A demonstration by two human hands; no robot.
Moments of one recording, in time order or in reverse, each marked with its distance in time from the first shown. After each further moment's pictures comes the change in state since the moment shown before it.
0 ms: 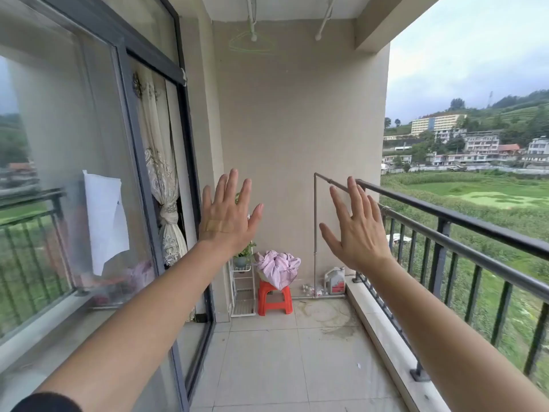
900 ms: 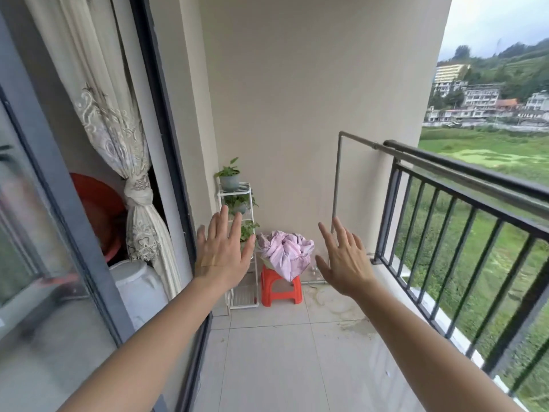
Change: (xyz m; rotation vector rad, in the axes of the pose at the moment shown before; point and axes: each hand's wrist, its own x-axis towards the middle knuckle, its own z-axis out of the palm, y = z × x) left_hand 0.177 -0.156 0.457 -0.098 -0.322 -0.082; right_hand 0.172 -0.044 0.497 0.057 -0.467 0.057
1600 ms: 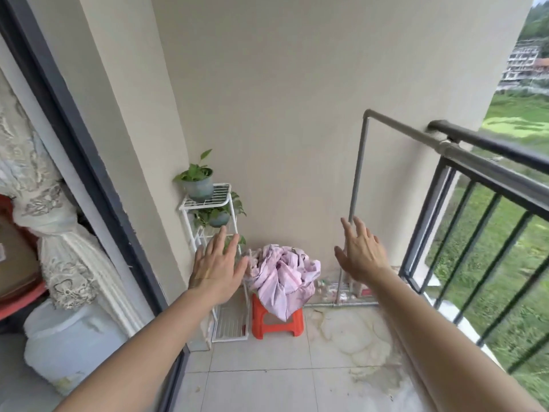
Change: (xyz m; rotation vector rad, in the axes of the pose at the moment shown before) left_hand 0.392 0.031 0.339 -0.013 -0.288 -0.016; right_hand 0.412 0.218 0.268 0.082 -0.235 0.188
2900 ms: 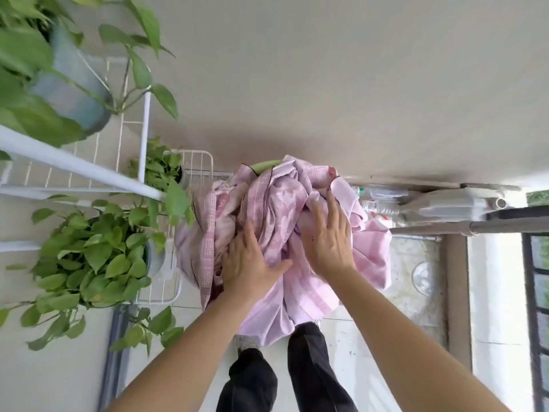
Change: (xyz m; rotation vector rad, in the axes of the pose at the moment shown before) left_hand 0.447 -0.027 0.650 -0.404 -0.654 -0.432; right_hand 0.462 -0.008 0.675 0.229 -0.515 0.014
